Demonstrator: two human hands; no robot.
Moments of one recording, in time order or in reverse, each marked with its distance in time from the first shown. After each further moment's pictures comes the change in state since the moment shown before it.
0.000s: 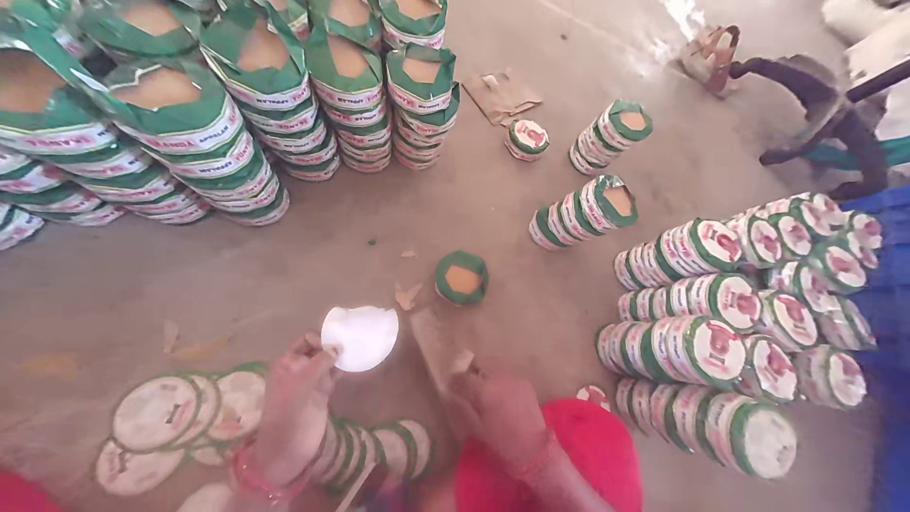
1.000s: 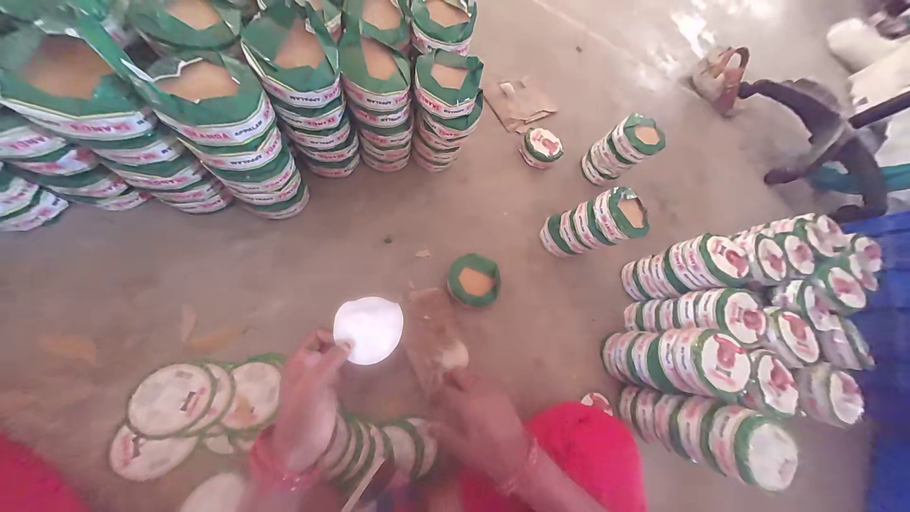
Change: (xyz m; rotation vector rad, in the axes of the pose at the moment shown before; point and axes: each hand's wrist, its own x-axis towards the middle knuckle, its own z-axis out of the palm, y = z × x) left_hand 0.003 -0.008 -0.011 0.017 0.036 0.015; right_hand 0.006 -0.022 0.019 0.203 -0.076 -0.143
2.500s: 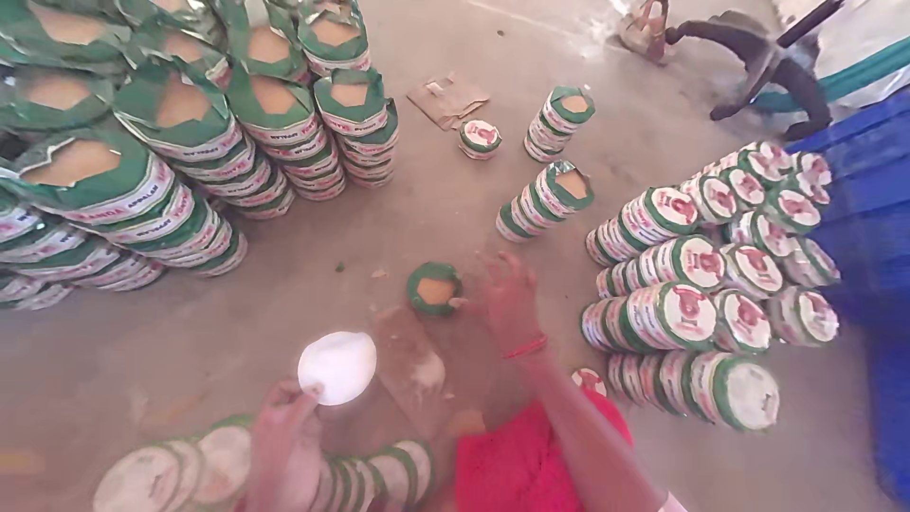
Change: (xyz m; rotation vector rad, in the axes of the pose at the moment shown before) left_hand -0.006 -0.008 0.009 0.026 -0.022 0.024; right_hand 0.060 0.088 -0.081 -0.330 0.480 0.244
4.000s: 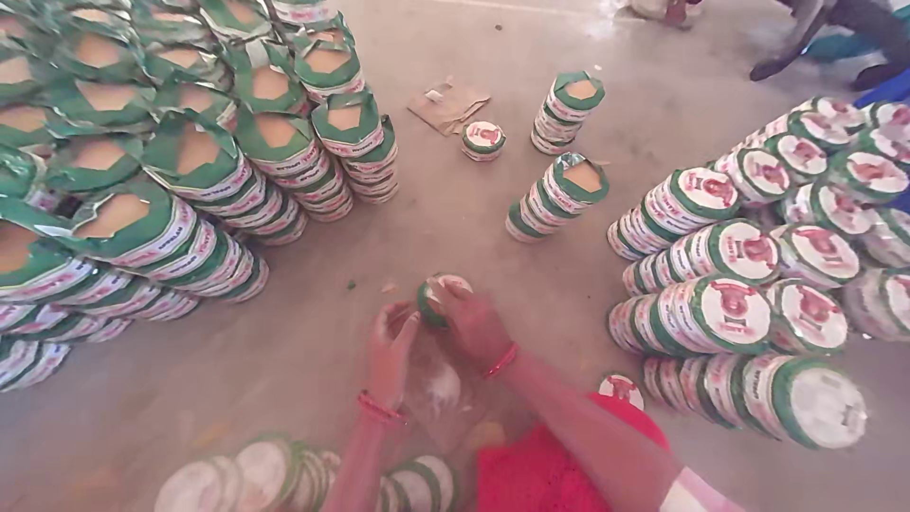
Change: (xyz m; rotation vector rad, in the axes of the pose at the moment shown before) left_hand 0.065 -0.022 0.109 0.396 -0.216 0.026; right_hand 0.007 -0.029 0.060 0.316 0.148 -0.254
